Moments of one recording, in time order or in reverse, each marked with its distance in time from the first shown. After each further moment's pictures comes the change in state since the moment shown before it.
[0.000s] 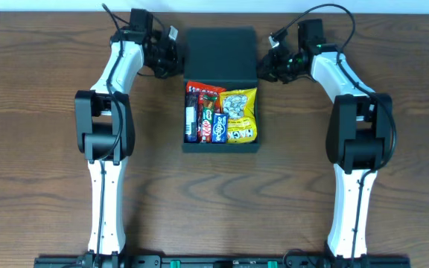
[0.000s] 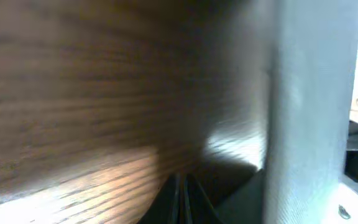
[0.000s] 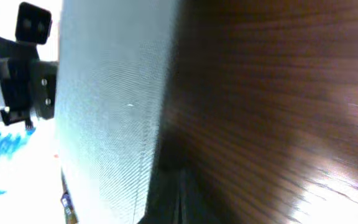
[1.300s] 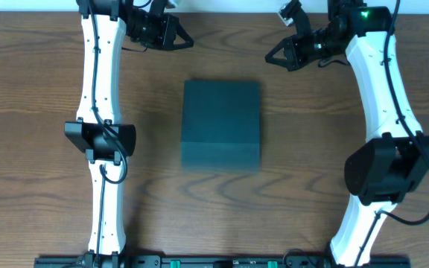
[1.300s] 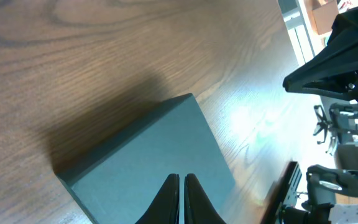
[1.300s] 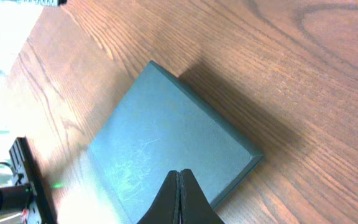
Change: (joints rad) left arm -0.005 0.003 0.805 -0.883 0.081 0.575; right arm -0.002 -0.339 0.196 -0.632 0.139 -0.668
